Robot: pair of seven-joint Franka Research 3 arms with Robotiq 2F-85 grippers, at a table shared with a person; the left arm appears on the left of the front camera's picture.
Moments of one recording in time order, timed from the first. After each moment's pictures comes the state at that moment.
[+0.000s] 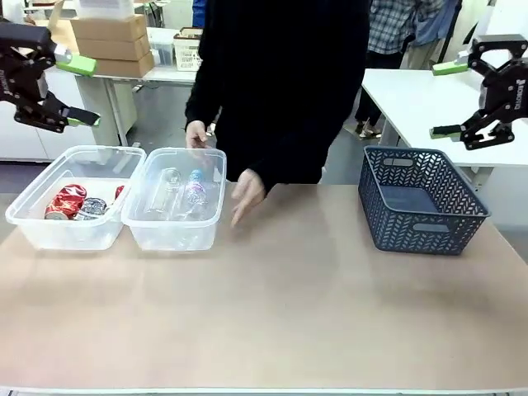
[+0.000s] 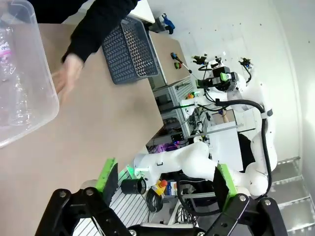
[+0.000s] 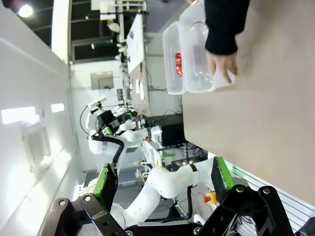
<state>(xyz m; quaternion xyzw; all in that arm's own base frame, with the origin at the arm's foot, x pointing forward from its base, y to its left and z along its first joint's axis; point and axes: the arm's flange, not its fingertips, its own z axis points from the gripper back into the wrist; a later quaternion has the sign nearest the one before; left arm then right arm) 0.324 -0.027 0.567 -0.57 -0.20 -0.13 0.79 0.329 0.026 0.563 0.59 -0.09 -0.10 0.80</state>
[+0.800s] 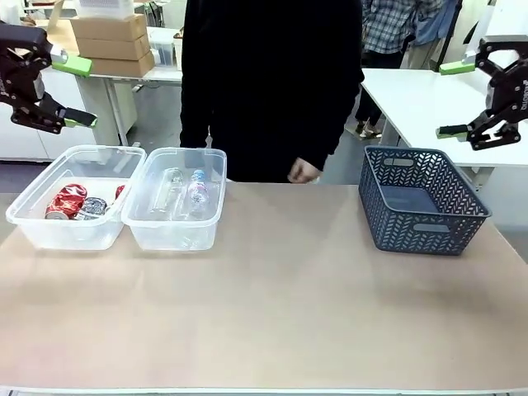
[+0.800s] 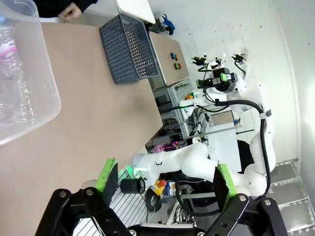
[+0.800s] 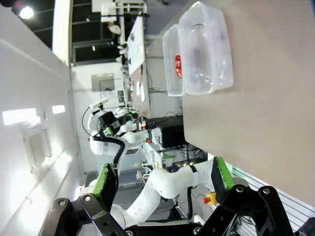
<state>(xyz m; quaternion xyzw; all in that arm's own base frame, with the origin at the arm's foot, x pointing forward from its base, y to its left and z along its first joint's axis) 0.324 -0.022 0.565 -0.57 -0.19 -0.13 0.79 0.329 0.018 0.562 0.59 -0.09 -0.10 0.80</state>
